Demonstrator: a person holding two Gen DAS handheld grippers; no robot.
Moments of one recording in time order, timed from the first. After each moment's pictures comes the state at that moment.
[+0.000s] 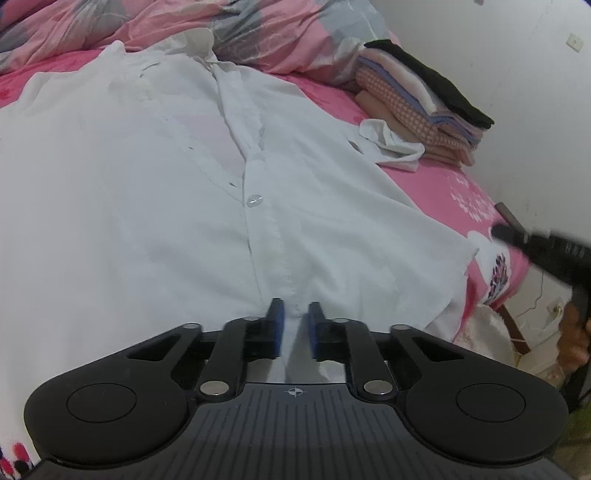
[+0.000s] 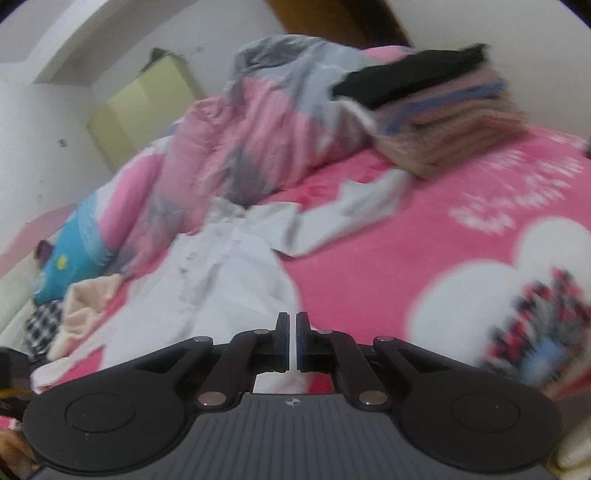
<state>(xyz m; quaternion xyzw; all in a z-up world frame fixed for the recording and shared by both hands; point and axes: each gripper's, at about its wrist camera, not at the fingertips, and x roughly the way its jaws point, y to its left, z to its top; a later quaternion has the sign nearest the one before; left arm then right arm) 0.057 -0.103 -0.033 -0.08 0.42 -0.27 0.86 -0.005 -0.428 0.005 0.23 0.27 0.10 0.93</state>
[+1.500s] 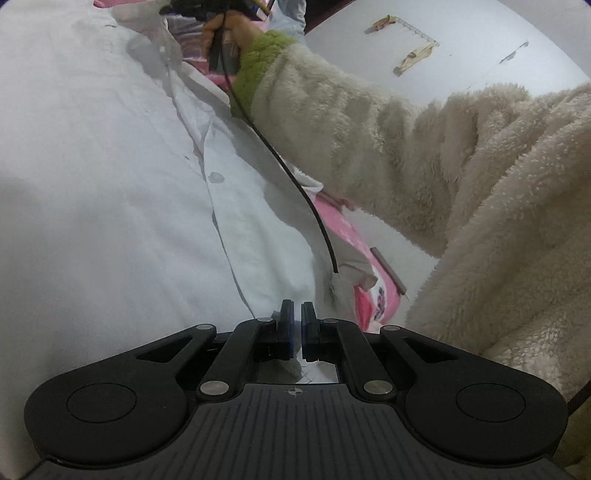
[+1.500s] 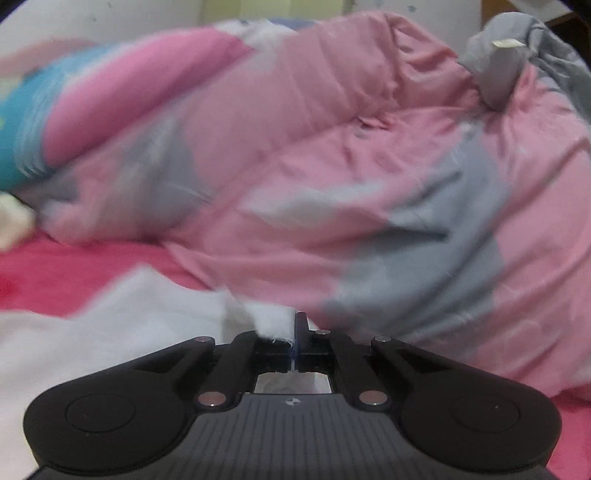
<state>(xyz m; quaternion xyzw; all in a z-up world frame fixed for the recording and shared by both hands) 0.052 -0.048 -0.090 -0.27 0.35 -0.45 0.78 0.471 -0.171 -0.004 -0.08 0.28 0.18 0.94</state>
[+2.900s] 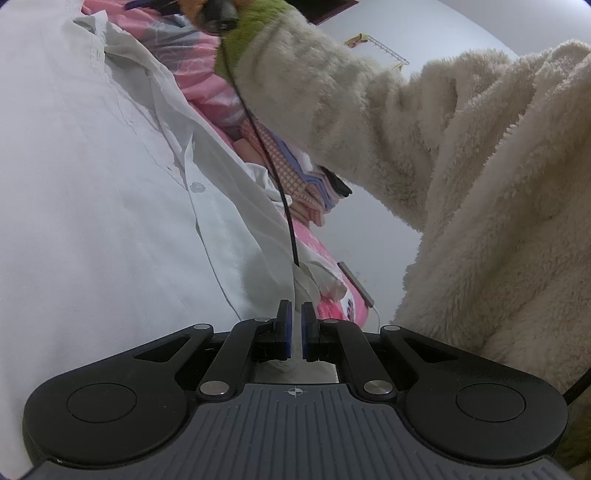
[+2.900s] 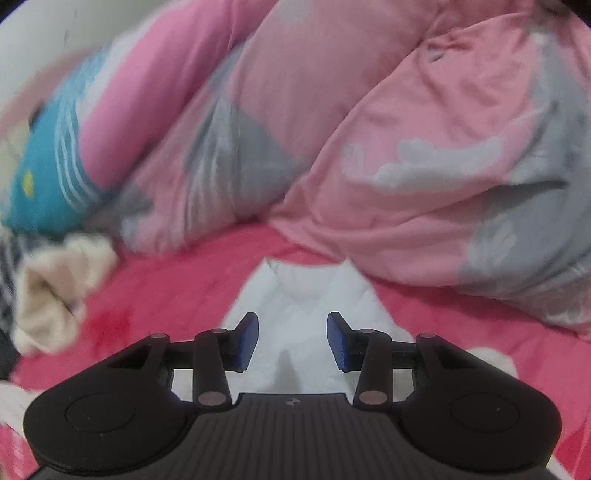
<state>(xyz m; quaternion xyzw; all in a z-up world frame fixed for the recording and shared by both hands) 0.059 -0.048 -0.104 -0.30 0.31 -0.49 0.76 0.499 -0.107 0.006 0.02 0.45 0.24 0.86</state>
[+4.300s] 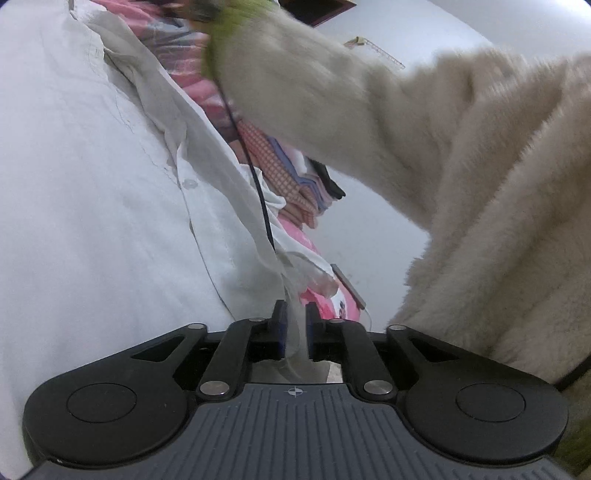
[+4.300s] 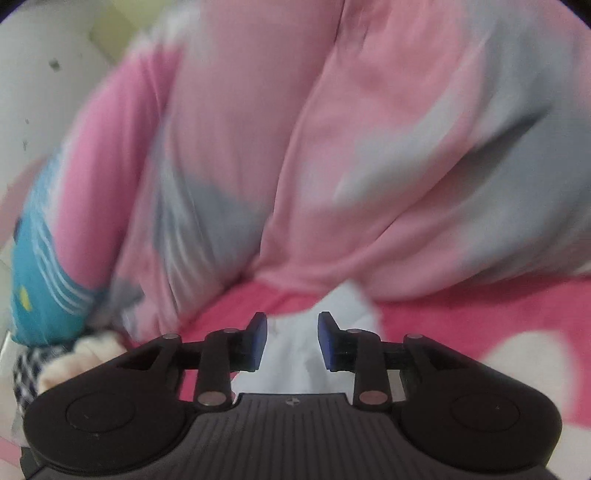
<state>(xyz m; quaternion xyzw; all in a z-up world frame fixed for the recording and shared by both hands) 0.065 -0.045 -0.096 -0.31 0.30 -0.50 0.75 0.507 -0.174 0.026 0.21 0.39 0.19 0.87</state>
